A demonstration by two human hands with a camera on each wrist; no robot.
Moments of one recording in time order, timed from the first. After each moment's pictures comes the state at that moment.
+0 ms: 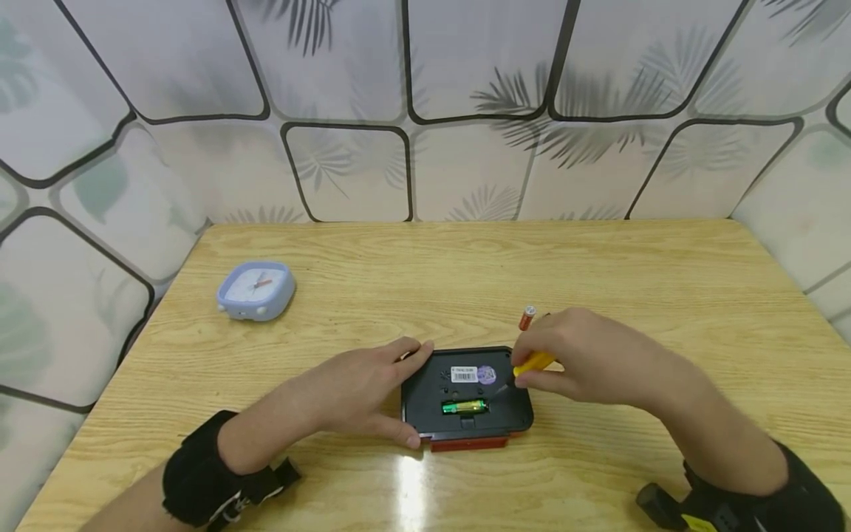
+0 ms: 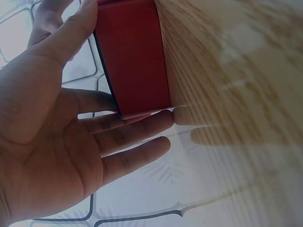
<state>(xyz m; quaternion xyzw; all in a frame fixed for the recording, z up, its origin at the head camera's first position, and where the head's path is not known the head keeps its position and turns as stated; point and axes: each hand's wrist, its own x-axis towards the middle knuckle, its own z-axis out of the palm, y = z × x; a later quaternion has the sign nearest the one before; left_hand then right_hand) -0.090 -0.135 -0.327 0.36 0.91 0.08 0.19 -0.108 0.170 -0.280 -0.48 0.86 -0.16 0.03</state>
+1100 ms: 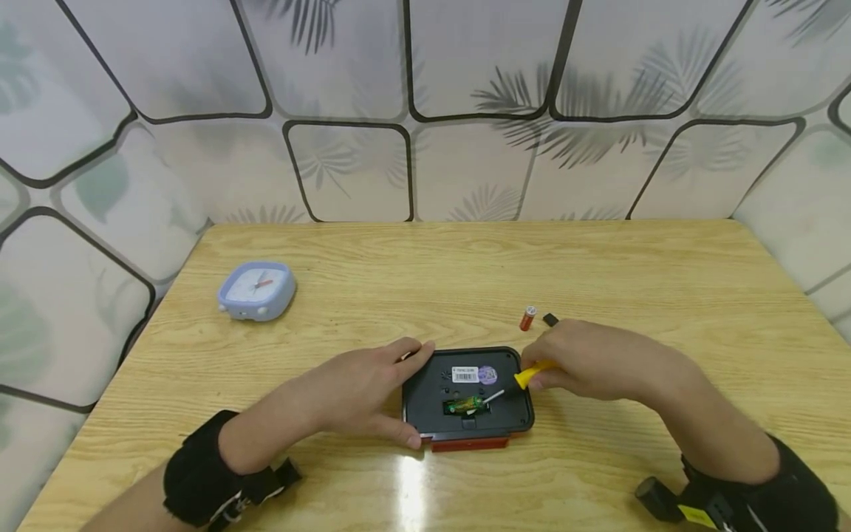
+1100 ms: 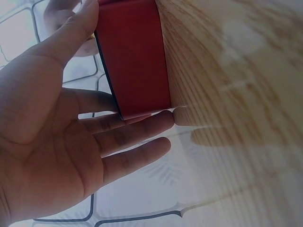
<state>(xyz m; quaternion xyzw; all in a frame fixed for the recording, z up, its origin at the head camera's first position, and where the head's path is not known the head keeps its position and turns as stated) -0.092 -0.136 -0.328 0.36 0.91 0.08 0.19 -0.122 0.177 -0.295 -0.43 0.87 -0.12 0.21</state>
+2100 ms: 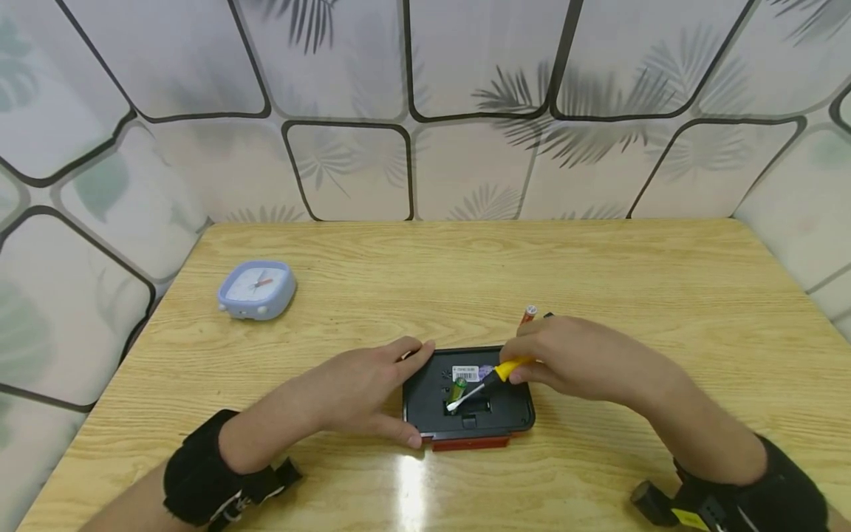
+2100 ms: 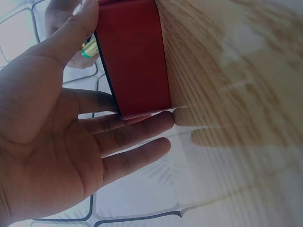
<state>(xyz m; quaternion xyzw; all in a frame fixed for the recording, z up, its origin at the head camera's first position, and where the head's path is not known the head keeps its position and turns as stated) -0.091 -0.136 -0.329 0.36 0.91 0.07 0.19 -0.115 0.162 -0.299 -0.44 0.88 -0.11 0.10</state>
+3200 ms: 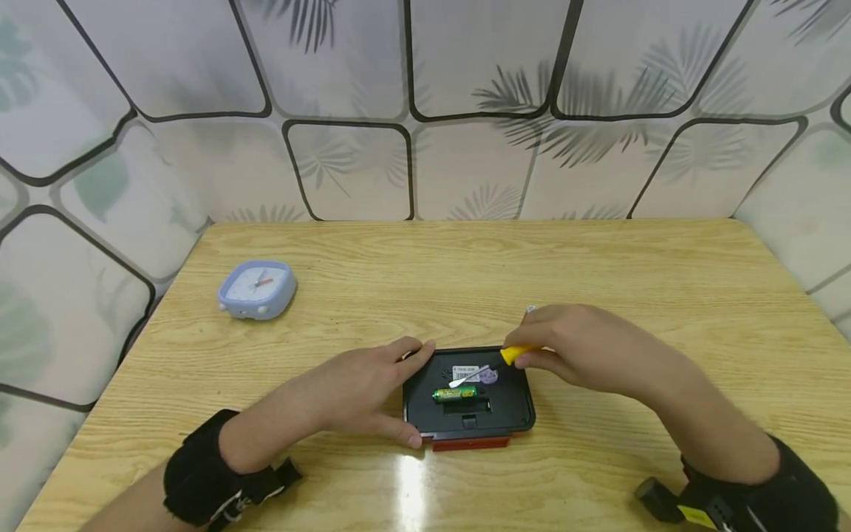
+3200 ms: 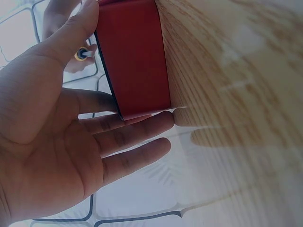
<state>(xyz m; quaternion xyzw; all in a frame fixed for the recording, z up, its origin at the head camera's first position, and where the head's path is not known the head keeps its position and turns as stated) -0.089 -0.136 -0.331 0.36 0.91 0.08 0.18 -0.116 0.170 -0.296 -0.46 0.88 -0.11 0.01</state>
